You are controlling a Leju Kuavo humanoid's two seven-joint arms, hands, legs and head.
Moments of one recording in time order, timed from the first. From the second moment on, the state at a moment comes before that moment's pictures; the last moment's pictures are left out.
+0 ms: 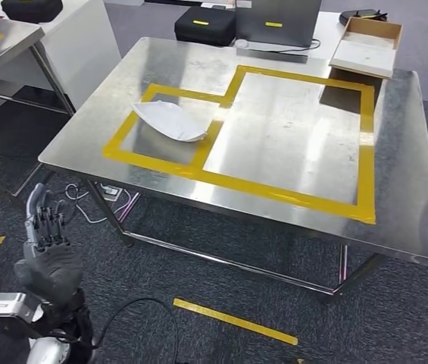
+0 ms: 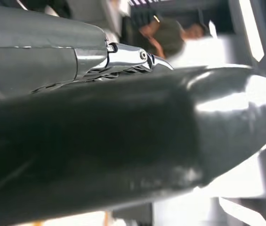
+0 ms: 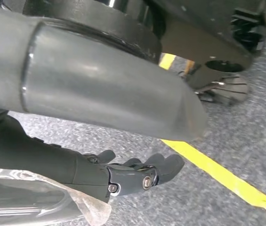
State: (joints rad) left arm 0.19 -0.14 -0.22 -1.80 -0.09 0.33 -0.69; right arm -0.05 0.19 -0.63 -0.19 1.01 -0.04 0.13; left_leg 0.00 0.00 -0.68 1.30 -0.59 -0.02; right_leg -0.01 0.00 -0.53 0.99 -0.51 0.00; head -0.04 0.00
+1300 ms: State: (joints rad) left arm 0.05 -0.26 0.64 -0.56 -0.60 0.58 -0.57; right arm -0.03 0.19 -0.64 -0.19 1.09 -0.05 0.08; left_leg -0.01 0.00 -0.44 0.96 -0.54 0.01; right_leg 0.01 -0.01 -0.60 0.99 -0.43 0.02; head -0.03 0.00
